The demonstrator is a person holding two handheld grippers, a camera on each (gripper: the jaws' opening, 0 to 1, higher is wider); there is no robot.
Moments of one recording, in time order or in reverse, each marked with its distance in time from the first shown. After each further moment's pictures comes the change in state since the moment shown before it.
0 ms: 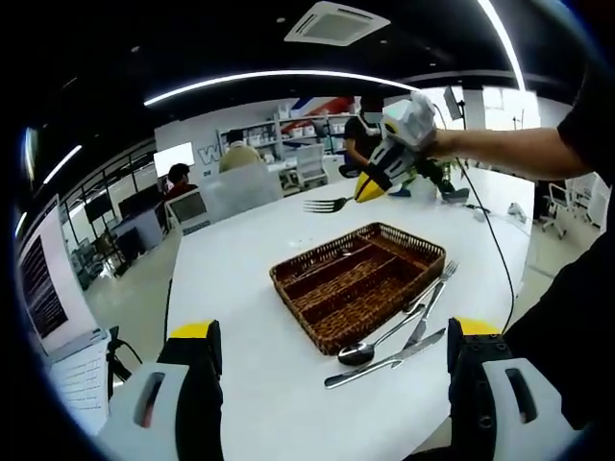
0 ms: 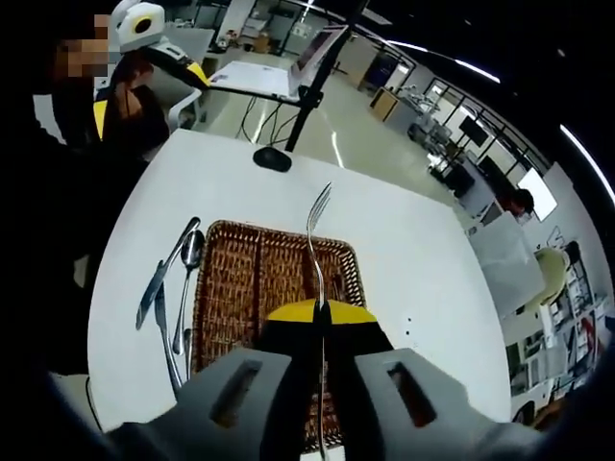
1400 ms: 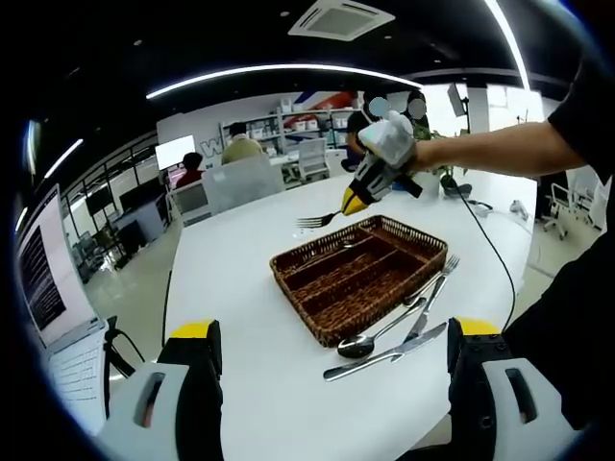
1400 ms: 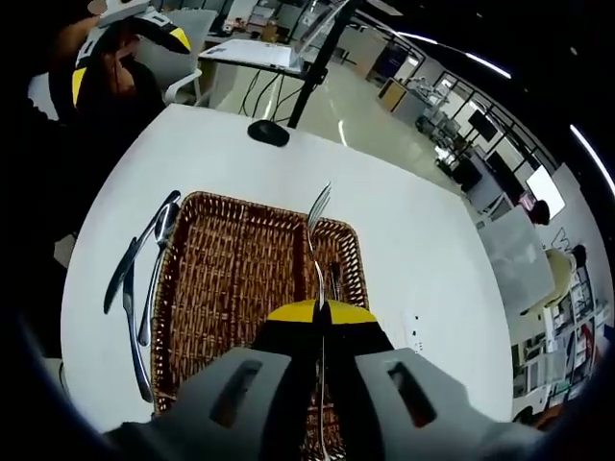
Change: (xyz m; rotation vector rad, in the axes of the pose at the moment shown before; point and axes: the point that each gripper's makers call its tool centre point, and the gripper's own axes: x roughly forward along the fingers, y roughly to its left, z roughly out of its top) left arm 0.002 0.004 -0.010 -0.017 0.030 0.010; right arm 0.059 -0.011 -0.033 -0.020 0.047 0.030
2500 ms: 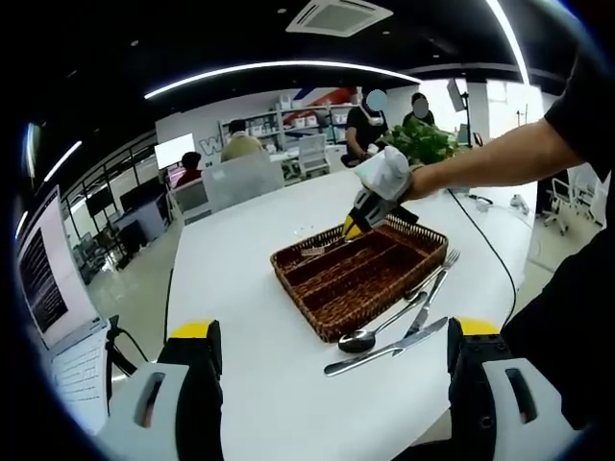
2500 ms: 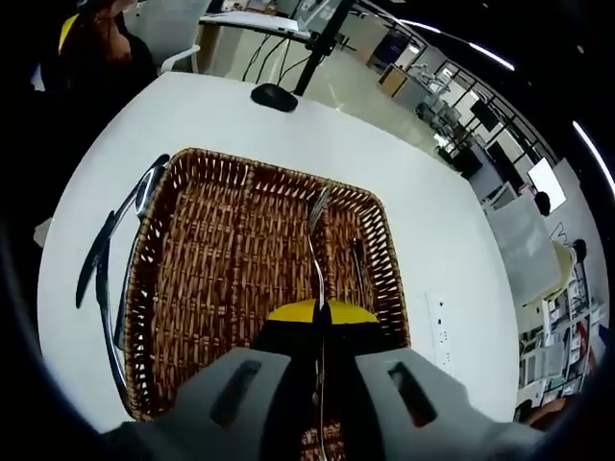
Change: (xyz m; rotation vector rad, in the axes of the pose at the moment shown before) left arm 0.000 -0.002 -0.003 0.013 0.016 0.003; right arm 0.047 0.027 -0.032 -0.011 0.073 -0.020
